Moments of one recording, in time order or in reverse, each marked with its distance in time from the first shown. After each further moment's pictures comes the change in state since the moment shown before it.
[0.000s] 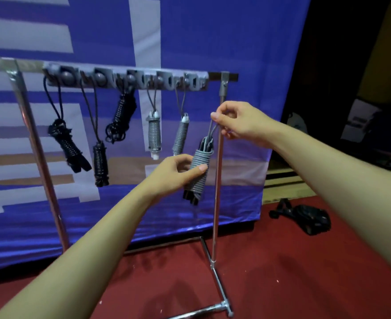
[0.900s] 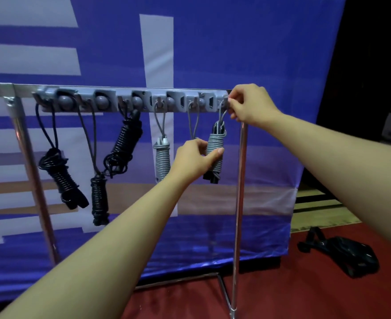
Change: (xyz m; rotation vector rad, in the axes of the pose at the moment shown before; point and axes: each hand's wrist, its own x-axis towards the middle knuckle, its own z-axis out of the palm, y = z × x) left_hand 0.161 0.002 -0.033 0.412 0.368 0.070; right_hand 0.174 0.039 -0.022 -0.454 0.323 -0.189
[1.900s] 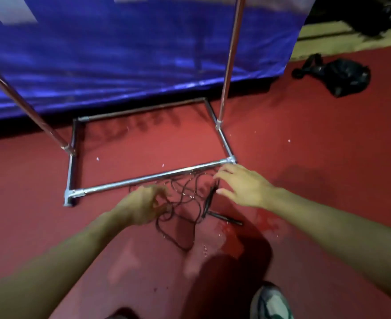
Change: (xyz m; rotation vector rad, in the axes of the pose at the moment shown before) left_hand -0.455 -0.336 0.129 0.295 -0.936 -0.251; right_hand -0.623 0.108 0.204 -0.234 -1.107 0.085
